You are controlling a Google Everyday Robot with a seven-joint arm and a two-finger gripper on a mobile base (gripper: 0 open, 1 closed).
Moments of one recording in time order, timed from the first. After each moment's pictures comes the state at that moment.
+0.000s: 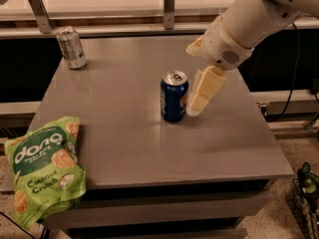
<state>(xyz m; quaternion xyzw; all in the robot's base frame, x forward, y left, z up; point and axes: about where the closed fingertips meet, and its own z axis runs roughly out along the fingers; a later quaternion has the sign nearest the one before) 0.534 -0.074 0.923 -0.67 0.69 0.10 0.25</state>
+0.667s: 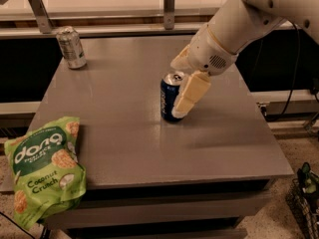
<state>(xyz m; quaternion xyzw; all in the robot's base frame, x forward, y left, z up) 0.528 -0.045 0.908 -0.68 0.68 0.15 0.24</state>
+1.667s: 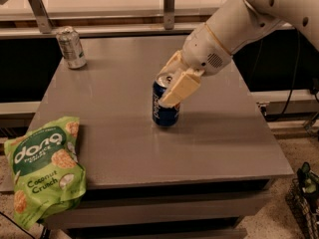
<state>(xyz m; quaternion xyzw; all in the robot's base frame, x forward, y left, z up) 0.513 -0.021 0.917 -0.69 0.64 0.24 0.25</state>
